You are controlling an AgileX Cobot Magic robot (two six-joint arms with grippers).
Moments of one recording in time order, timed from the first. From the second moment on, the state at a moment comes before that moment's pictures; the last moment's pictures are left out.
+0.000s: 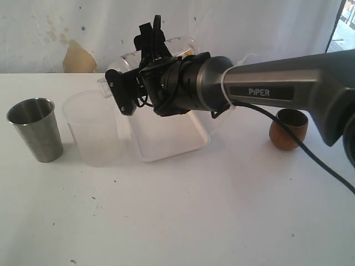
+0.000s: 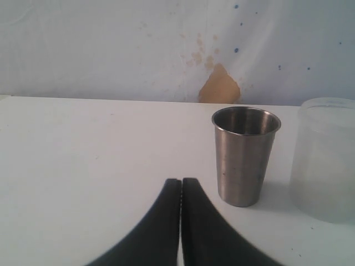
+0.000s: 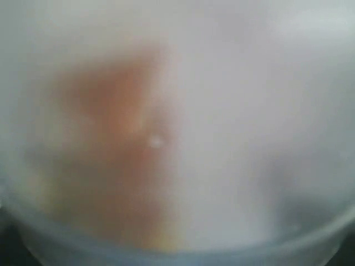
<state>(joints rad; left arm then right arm) 0.07 0.00 0.00 0.09 0.21 -0.09 0.65 2.09 -1.58 -1.59 0.56 0.03</state>
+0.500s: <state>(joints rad) 0.07 0.00 0.00 0.09 0.21 -0.09 0.68 2.09 -1.58 -1.64 0.56 0.03</state>
